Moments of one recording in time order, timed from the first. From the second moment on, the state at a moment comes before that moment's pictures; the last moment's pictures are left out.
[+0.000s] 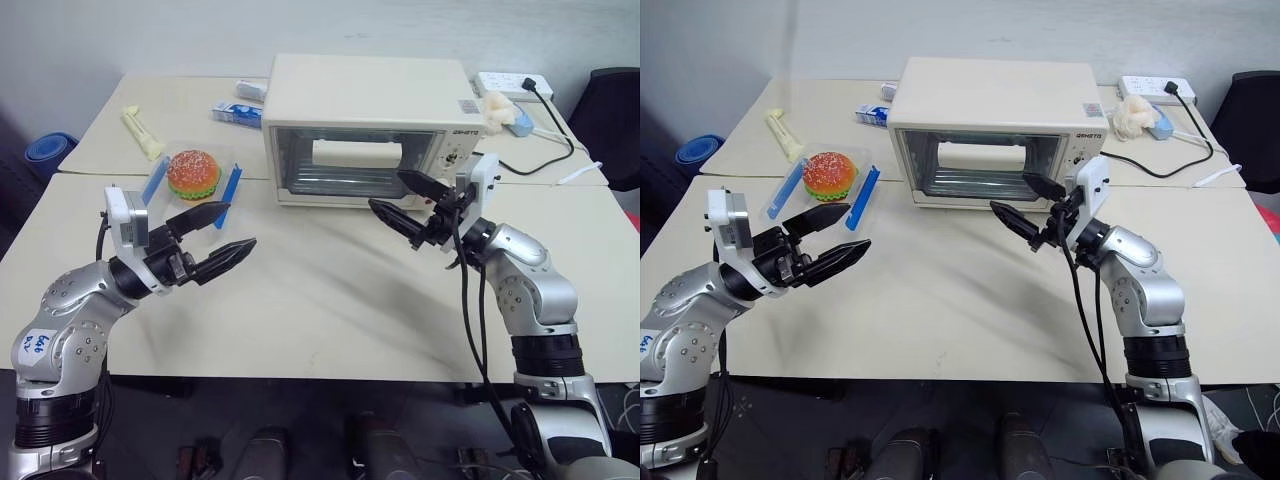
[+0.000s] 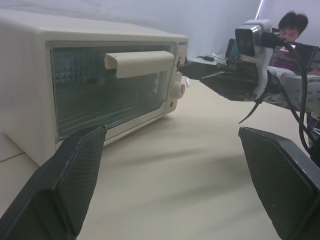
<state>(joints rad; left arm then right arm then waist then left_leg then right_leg) -0.27 0.64 0.31 -0.26 -0.79 0.48 -0.83 -0.58 -0.44 -0.09 0.03 0.53 0.34 0.77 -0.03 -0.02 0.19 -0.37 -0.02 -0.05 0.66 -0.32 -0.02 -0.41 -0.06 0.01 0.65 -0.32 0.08</state>
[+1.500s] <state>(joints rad) -0.89 0.47 0.01 0.60 -0.34 0.10 -1.07 -0.22 -0.49 -0.06 -0.09 0.40 0.05 0.96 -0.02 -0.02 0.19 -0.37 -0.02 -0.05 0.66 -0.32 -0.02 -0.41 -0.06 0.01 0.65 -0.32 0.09</state>
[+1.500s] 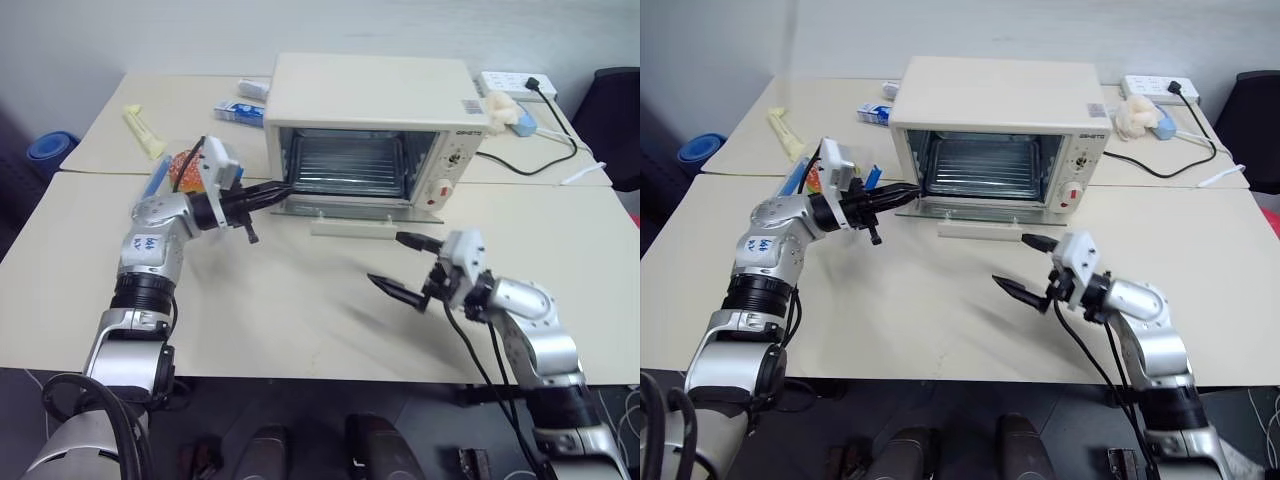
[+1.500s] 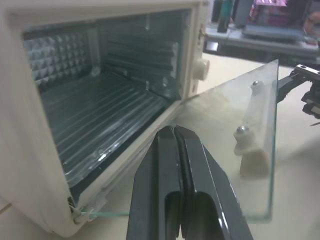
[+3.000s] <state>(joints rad) -0.35 0.55 0.85 -0.21 -1.01 1.21 0.10 -0.18 -0.55 -0.13 -0.12 0.56 -0.09 1.15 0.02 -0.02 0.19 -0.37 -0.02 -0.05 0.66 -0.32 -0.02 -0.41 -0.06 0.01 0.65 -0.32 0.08</state>
